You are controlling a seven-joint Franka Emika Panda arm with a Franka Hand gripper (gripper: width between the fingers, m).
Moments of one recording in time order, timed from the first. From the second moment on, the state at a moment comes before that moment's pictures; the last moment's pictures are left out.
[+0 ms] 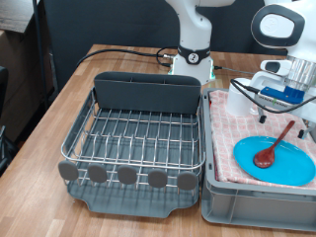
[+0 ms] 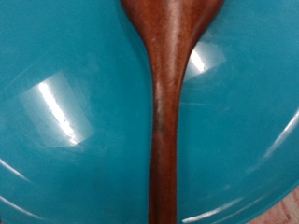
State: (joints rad) arm 0.05 0.25 0.36 -2.32 -0.84 2.62 2.41
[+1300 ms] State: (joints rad) arm 0.06 0.34 0.30 -2.29 -1.01 2.69 2.58
